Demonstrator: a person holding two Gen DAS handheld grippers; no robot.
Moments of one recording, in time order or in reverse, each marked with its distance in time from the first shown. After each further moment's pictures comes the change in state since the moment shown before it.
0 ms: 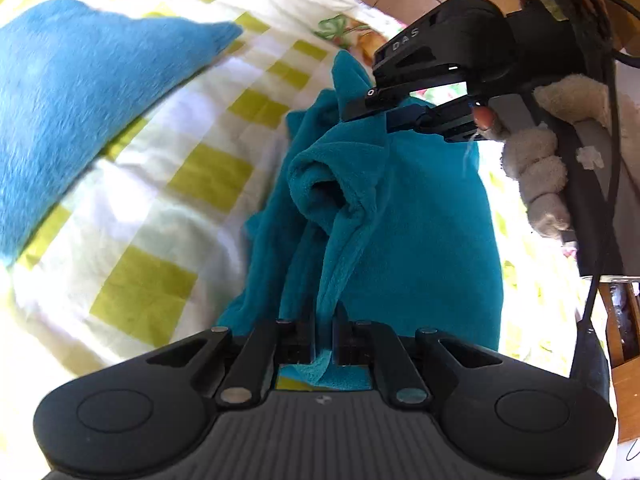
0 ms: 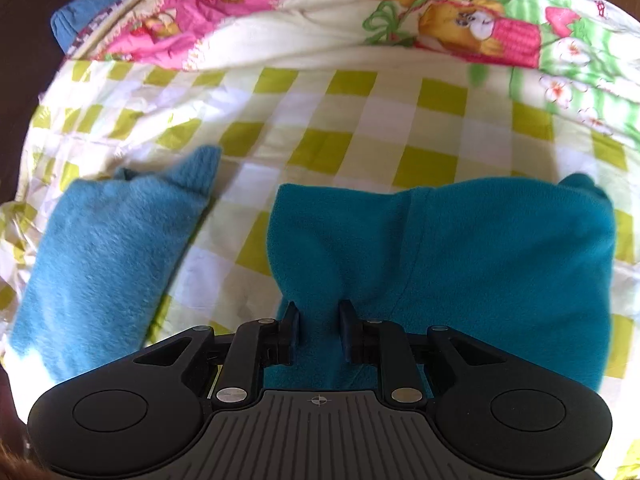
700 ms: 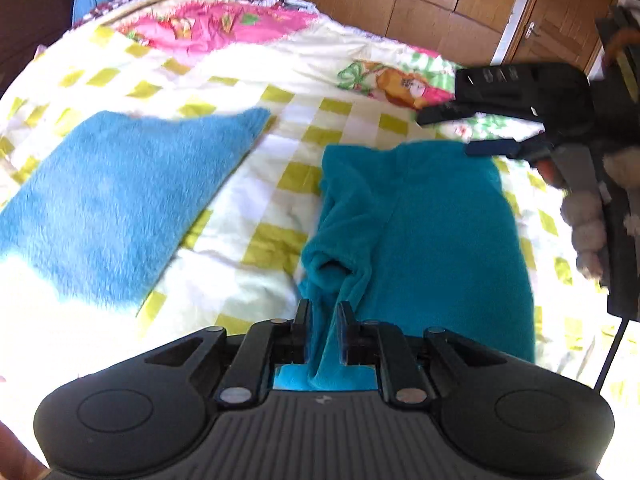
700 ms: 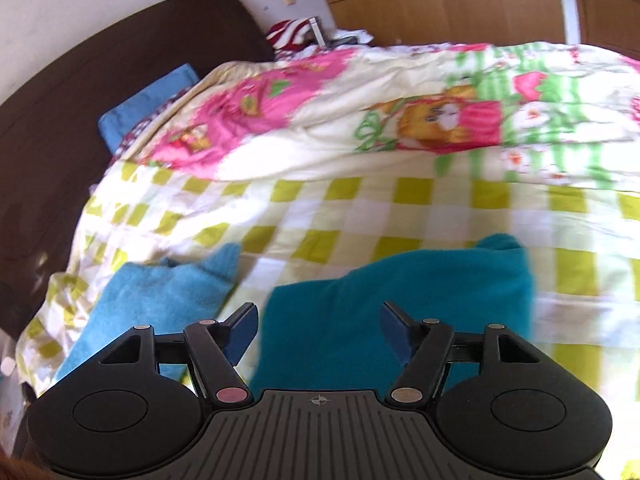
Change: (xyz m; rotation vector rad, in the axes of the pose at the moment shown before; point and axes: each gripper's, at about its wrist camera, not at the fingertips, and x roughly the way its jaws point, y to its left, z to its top) left arm -0.069 -0.048 0.008 0.211 -0.163 0.221; right arm -0.103 -0.085 -0.035 0.067 -0.350 0.118
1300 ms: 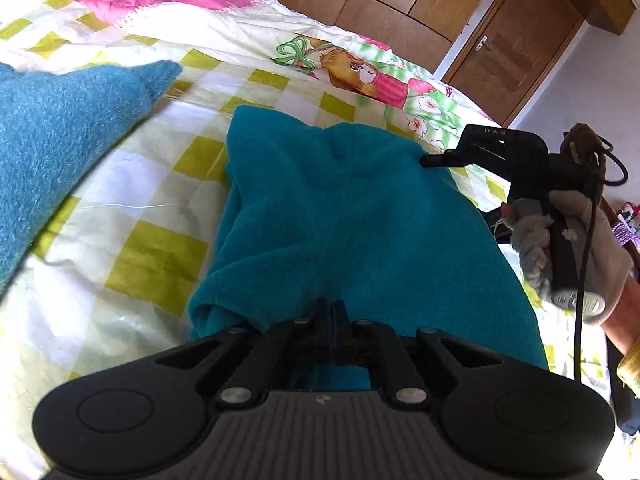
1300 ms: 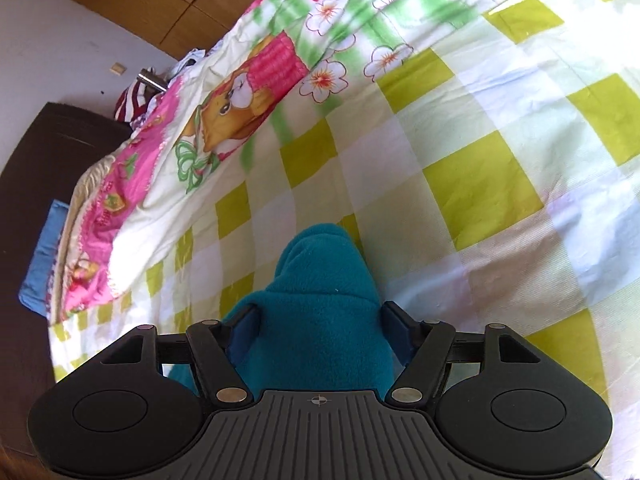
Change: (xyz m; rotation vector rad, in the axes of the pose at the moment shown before) left arm 0.117 -0.001 -0.001 -0.041 0.028 -0.246; right arm 0.095 -0.175 -0.005 0.613 0.056 0.031
